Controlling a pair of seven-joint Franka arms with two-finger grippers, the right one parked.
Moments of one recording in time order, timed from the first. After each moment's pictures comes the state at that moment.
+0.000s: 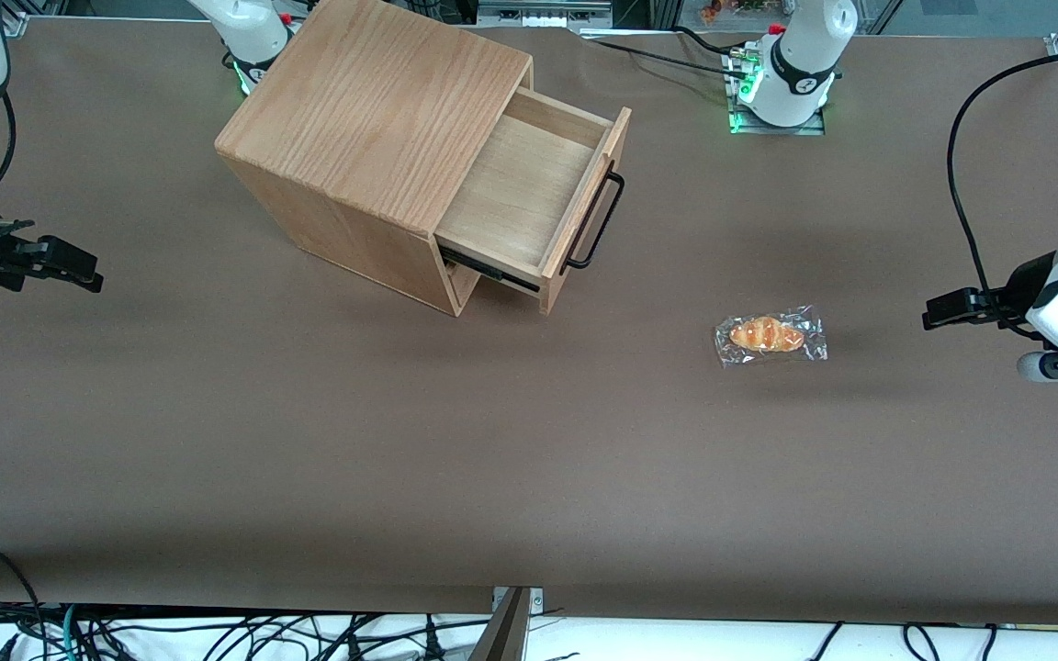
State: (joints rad) arm -0.03 0.32 0.08 -1.38 -0.04 1.59 -0.01
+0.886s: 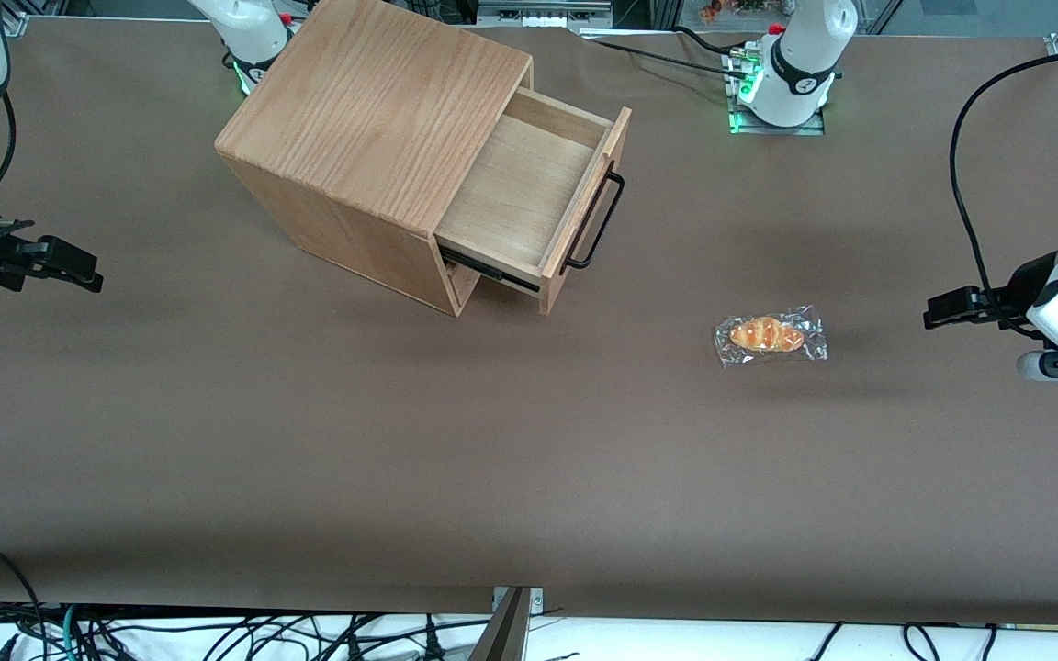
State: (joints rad) arm -0.03 0.32 0.08 -1.38 -0.04 1.59 0.03
